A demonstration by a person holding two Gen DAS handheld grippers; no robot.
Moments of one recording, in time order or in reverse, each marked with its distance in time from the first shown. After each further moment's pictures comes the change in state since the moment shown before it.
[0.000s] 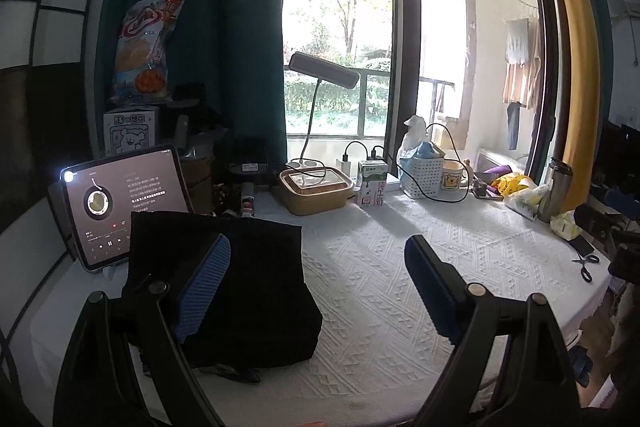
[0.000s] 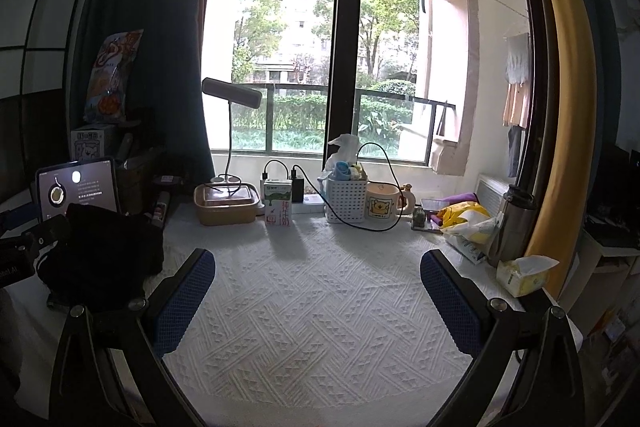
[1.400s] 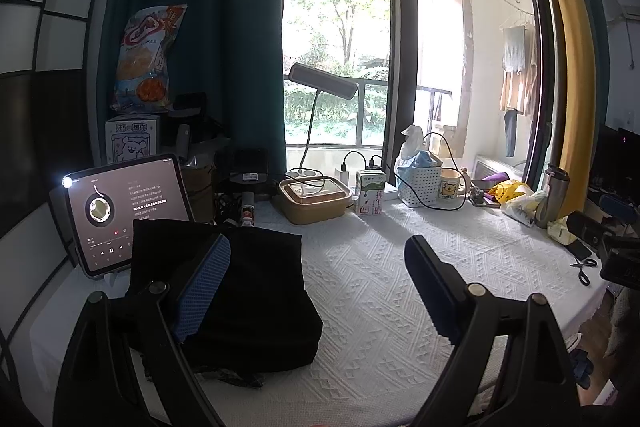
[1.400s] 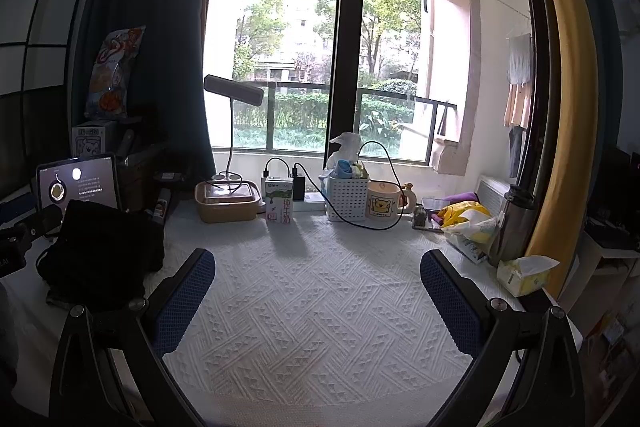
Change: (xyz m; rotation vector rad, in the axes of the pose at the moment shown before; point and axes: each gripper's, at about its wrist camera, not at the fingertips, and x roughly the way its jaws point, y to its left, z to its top) left arm -0.006 0.003 0.001 0.001 -0.033 -0.008; right arm -0.001 0.003 -0.001 -0.004 0.000 -0.003
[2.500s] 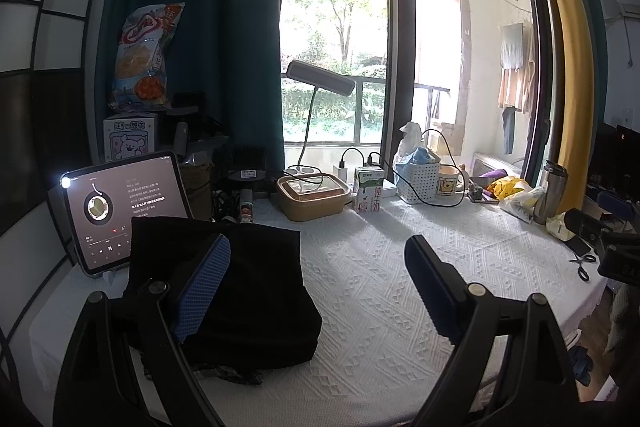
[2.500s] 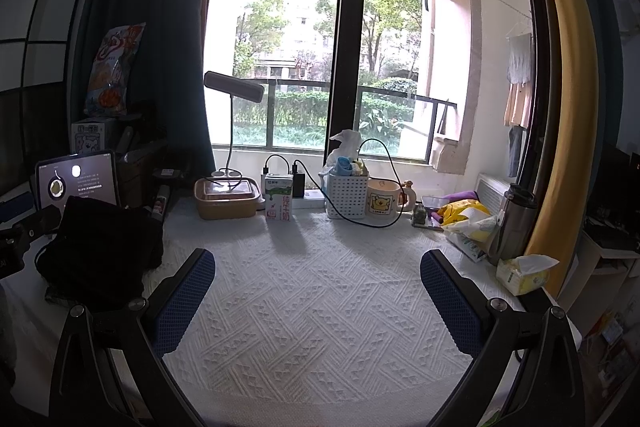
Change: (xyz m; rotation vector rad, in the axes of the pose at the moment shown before) left arm -0.001 0.000 -0.002 0.005 0.006 -0.006; right arm 0.001 -0.001 -0.003 -0.003 0.008 -0.003
